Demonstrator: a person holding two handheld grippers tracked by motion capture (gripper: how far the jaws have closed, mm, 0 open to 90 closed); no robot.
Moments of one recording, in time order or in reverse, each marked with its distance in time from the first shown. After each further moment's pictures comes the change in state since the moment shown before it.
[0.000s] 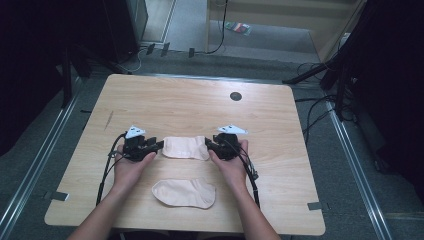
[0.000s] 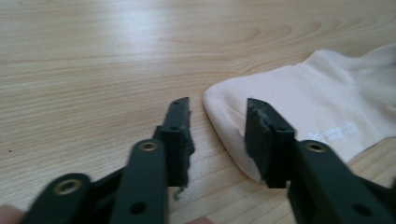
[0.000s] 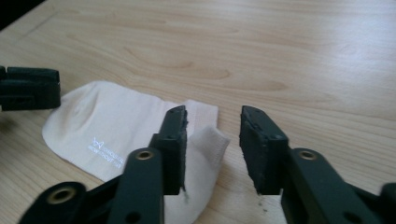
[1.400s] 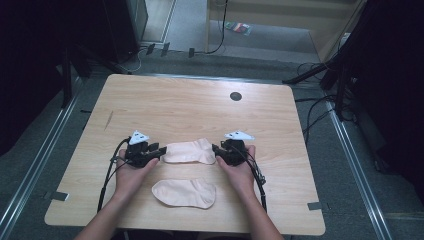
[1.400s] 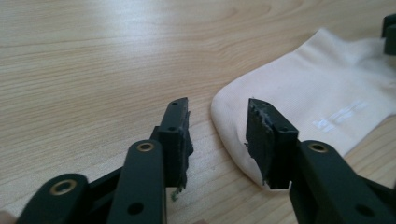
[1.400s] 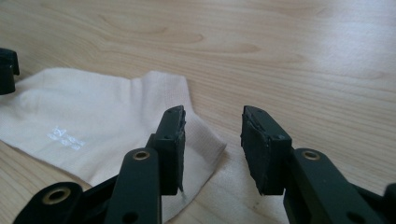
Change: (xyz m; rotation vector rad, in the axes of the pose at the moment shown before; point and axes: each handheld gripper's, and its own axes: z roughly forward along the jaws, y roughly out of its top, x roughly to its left) left arm -0.020 -0.009 -0.006 0.033 0.013 0.062; right arm -0.022 -0.022 -0.005 0.034 -0.017 -0.016
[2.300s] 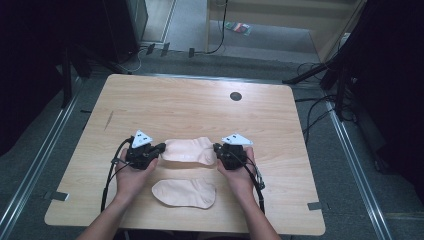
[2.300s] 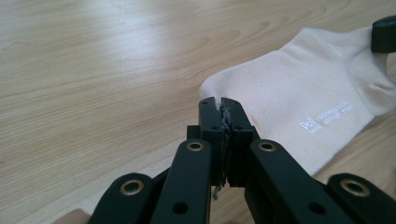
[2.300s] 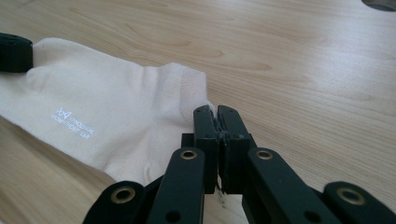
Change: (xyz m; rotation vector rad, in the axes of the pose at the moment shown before) left arm -0.018 0.011 -0.029 -0.073 -0.019 0.070; right arm 0.022 0.003 -0.028 -0.051 -0.011 -0.079
